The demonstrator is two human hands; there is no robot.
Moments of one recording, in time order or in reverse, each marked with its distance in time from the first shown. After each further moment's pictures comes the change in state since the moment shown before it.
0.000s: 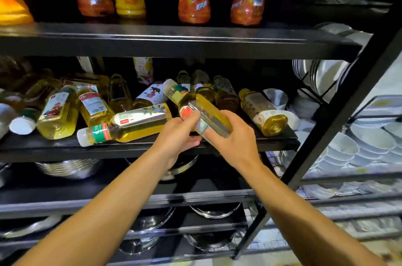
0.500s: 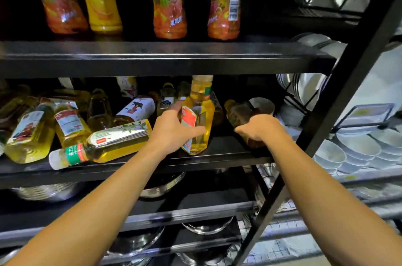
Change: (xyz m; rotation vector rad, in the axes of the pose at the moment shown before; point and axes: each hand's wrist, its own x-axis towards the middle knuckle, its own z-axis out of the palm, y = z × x) left_hand 0.042 0.029 0.021 0.556 0.059 0.367; right_hand 0.091 0.045 -0.089 -0.813 -0.411 0.503
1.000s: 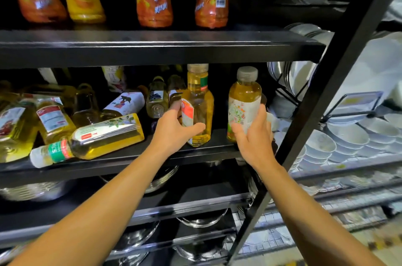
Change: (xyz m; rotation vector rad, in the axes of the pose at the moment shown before) left_hand 0.005 -0.018 0.035 -0.039 -0.005 0.106; right_hand -0.027 0.020 0.079 0.678 0.618 -0.213
